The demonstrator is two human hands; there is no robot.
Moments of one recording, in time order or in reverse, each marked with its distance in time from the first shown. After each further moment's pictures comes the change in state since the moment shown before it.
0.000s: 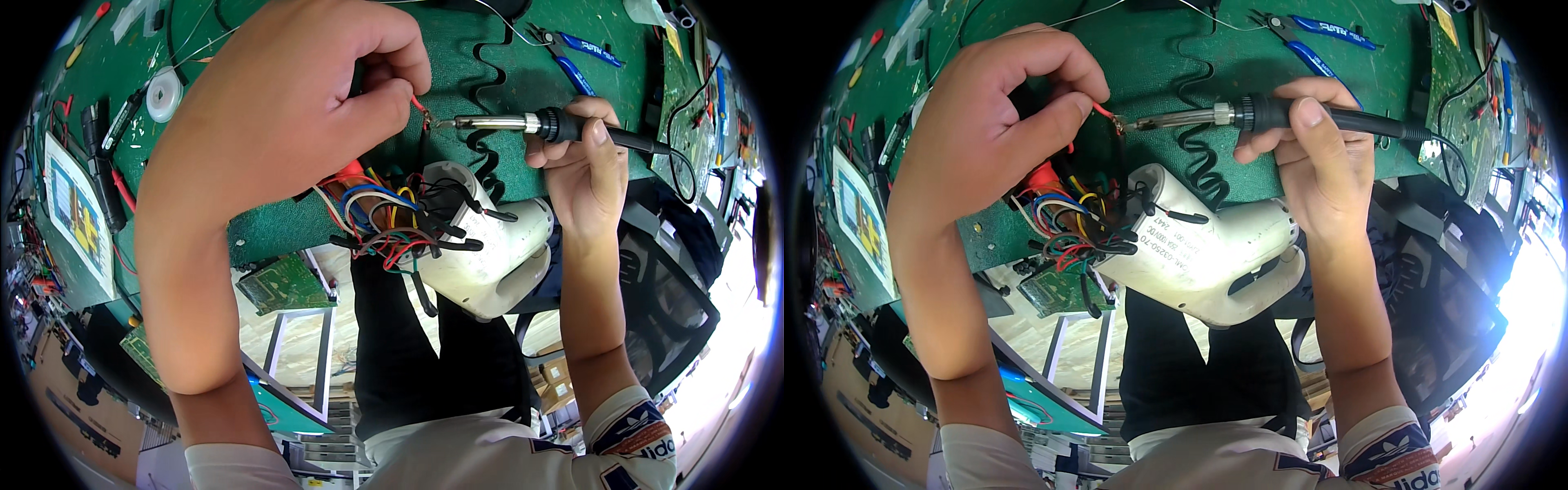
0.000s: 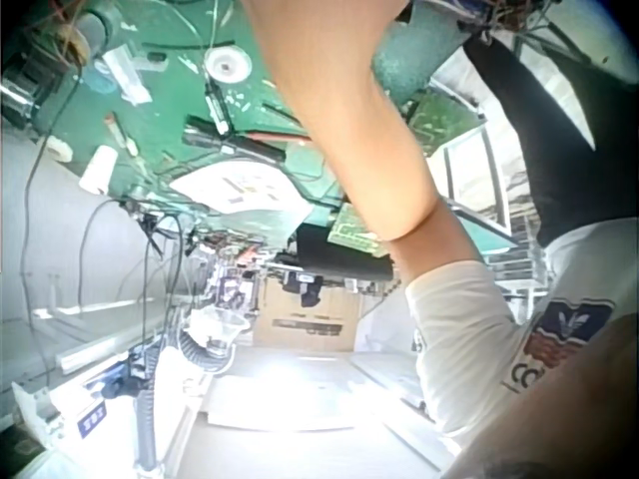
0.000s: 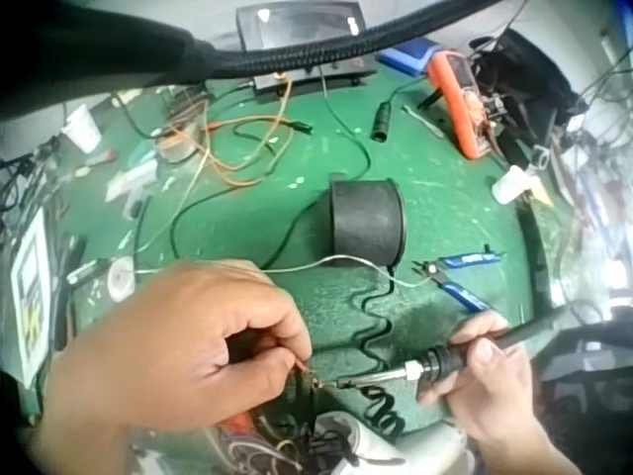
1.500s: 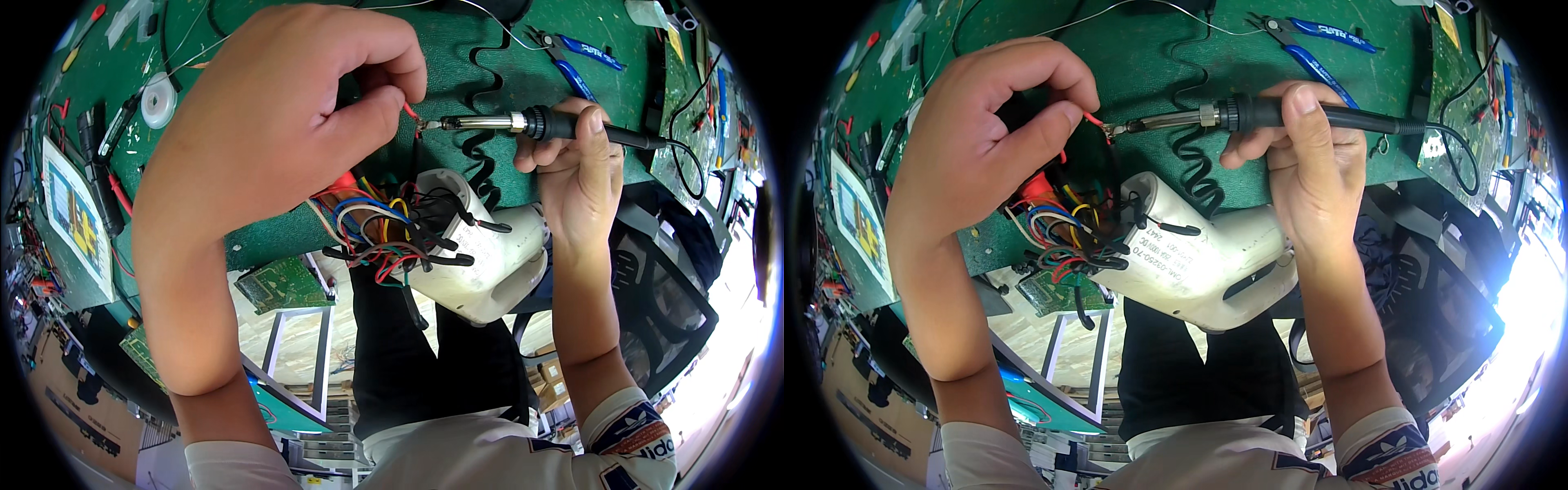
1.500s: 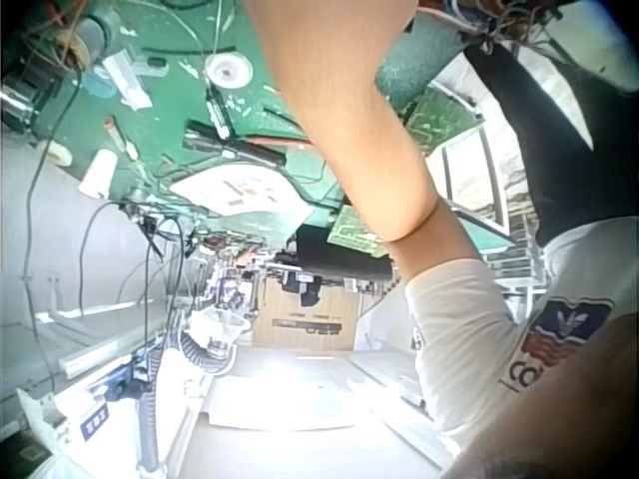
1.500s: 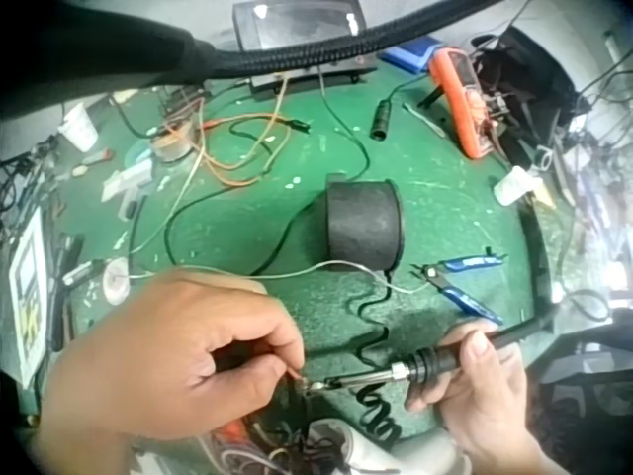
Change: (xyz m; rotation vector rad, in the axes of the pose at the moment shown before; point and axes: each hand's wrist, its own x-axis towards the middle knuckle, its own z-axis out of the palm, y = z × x) left_hand 0.001 0.005 -0.001 -0.017 -0.009 -0.028; right_hand 0.003 0.005 0.013 -0.091 0.101 -0.040
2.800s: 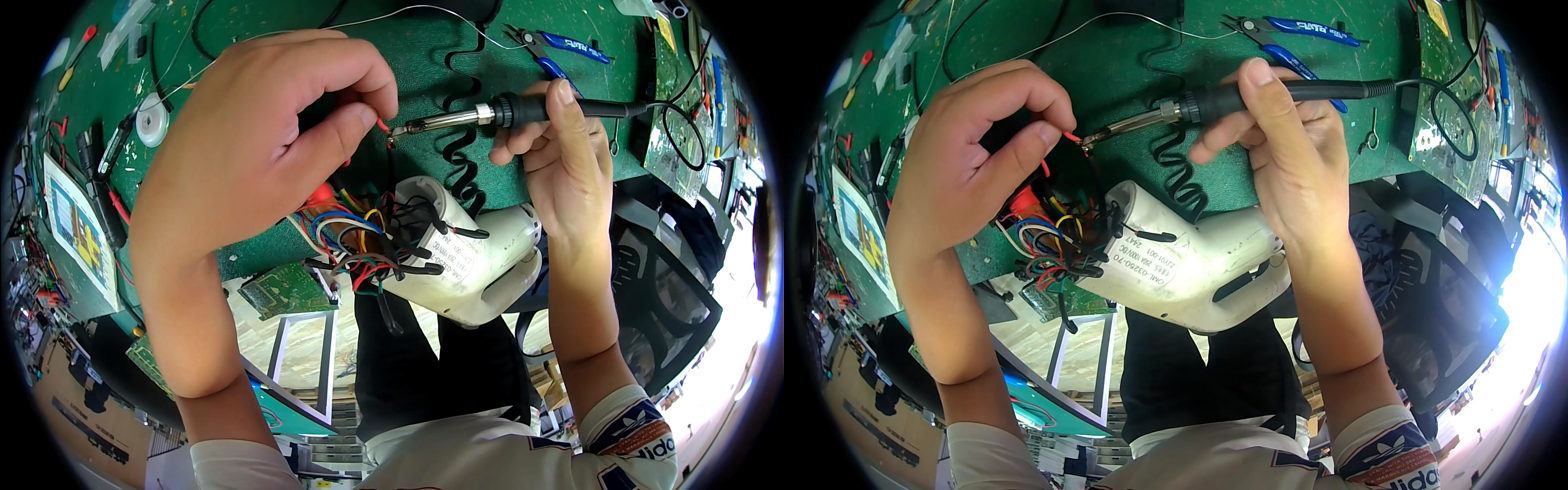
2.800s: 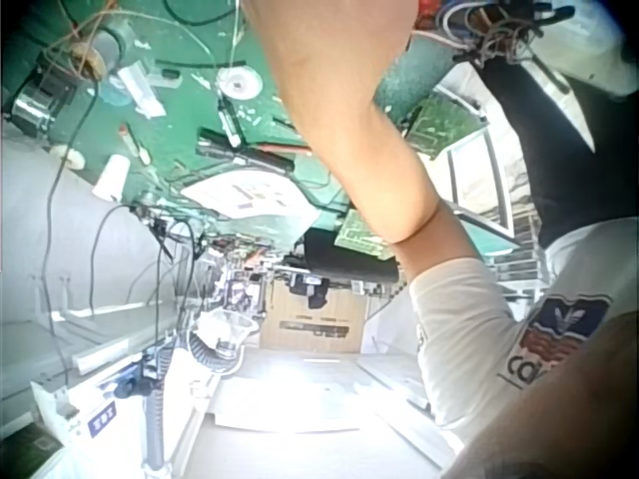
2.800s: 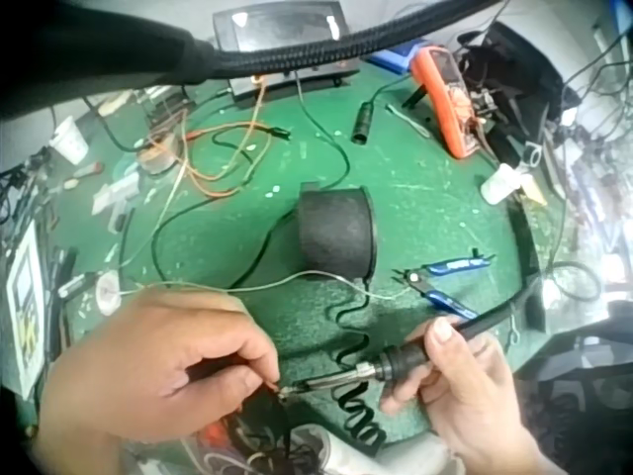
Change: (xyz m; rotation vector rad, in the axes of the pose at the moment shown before) left_hand -0.002 -0.006 -0.002 0.011 -0.048 -0.028; right_hand 0.009 -0.015 0.011 -0.067 0.037 0.182
